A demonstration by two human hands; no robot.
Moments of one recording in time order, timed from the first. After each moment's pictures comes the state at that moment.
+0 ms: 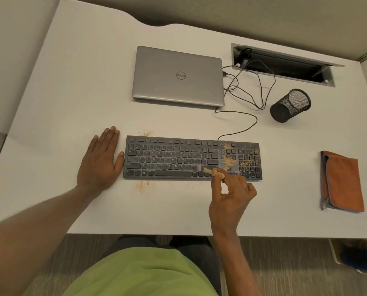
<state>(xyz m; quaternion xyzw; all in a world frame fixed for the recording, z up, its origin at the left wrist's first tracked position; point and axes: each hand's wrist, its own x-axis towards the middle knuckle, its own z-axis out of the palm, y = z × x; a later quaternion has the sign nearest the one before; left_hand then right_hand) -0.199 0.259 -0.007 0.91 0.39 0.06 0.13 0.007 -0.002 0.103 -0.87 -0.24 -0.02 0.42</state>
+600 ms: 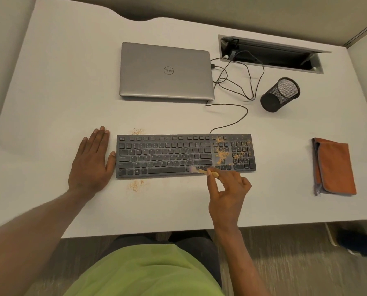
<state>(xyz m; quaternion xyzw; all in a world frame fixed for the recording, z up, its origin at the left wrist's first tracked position) -0.199 0.259 -0.009 0.91 0.39 0.05 0.13 0.016 -0.021 0.095 -0.88 -0.25 0.02 0.41</state>
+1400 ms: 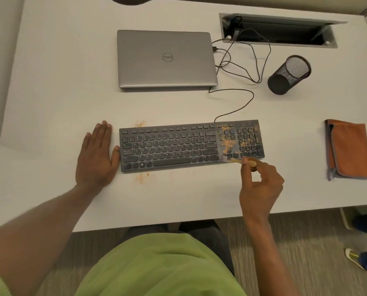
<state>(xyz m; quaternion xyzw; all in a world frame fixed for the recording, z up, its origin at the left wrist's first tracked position) -0.197 0.258 -0.004 0.91 0.39 0.05 0.13 0.048 -0.057 0.095 -0.88 -0.15 -0.01 0.45</state>
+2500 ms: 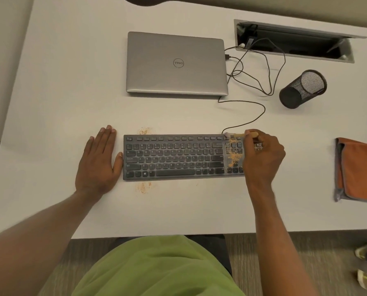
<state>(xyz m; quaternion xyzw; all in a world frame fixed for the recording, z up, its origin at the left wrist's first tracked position) -0.198 0.259 -0.004 0.91 0.39 0.05 0.14 0.134 0.030 0.094 -0.89 -0.20 -0.01 0.41</state>
